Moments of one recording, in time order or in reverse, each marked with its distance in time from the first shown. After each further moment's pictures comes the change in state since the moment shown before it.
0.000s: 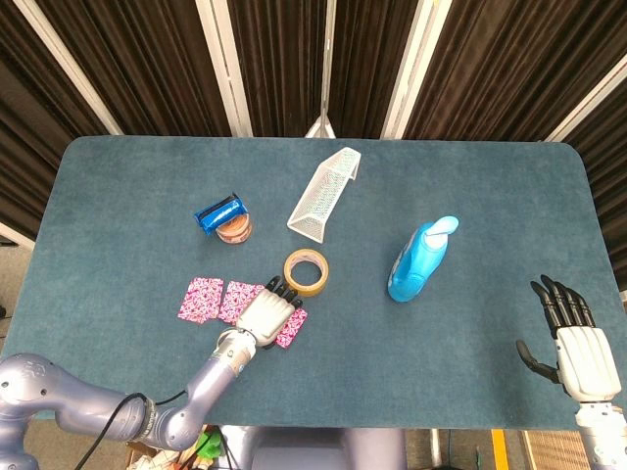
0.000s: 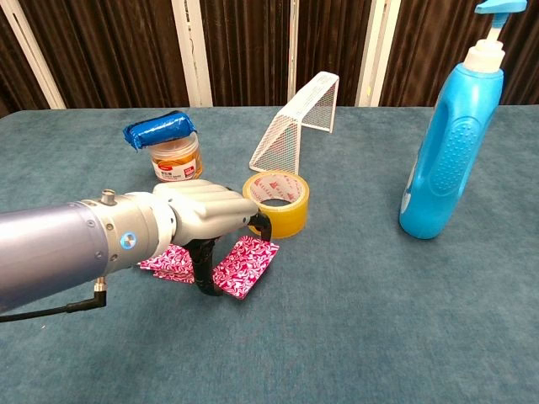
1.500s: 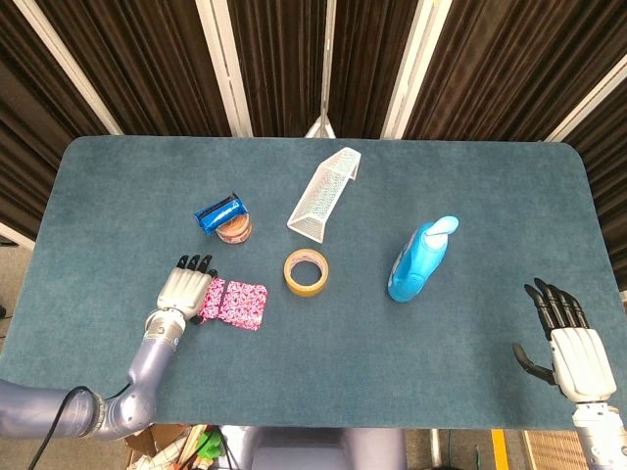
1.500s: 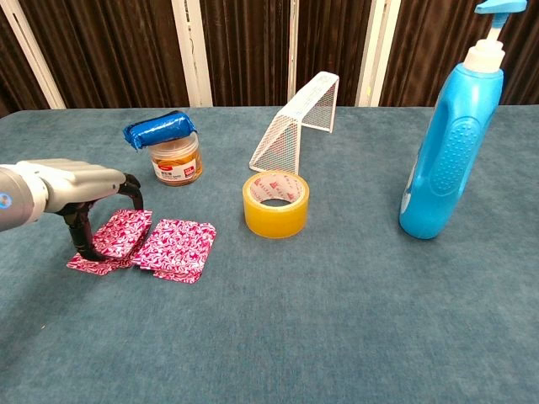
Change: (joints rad) left arm 0.145 0.209 0.030 -0.009 -0.116 0.073 -0.085; right arm 0.006 0.005 -0.012 -0.007 -0.002 -0.025 -0.015
